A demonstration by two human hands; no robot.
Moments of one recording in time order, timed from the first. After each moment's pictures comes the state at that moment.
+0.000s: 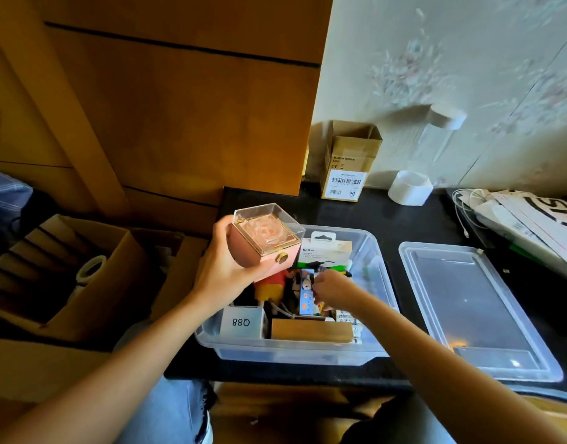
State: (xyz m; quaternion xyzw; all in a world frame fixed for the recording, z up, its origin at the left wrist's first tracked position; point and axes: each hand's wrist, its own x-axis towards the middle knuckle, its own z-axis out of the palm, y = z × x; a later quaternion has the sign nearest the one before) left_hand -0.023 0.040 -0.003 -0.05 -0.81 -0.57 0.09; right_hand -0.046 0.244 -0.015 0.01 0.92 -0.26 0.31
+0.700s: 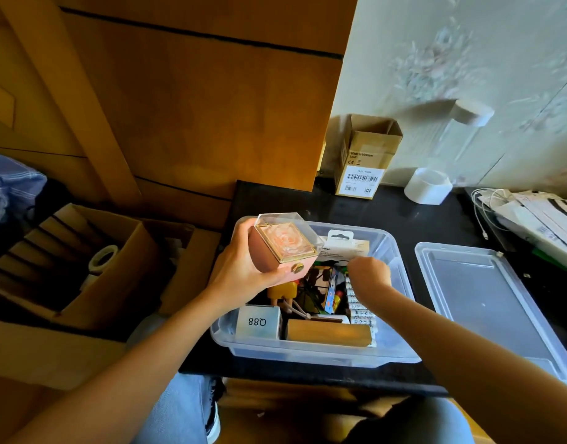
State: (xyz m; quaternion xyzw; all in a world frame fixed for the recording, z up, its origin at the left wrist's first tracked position) left_hand -0.029 0.033 -0.013 -0.08 -0.85 -0.52 0.08; right_hand -0.076 0.271 -0.046 0.00 0.99 0.12 0.10
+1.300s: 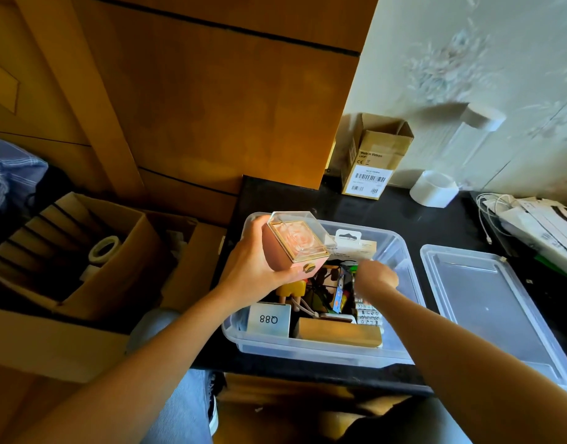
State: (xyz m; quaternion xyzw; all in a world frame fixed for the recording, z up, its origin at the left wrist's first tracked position) left_hand -0.030 0.032 -0.016 -0.08 -0.85 -0.52 0.06; right_hand -0.085 0.263 -0.055 0.12 0.98 0.00 0.17
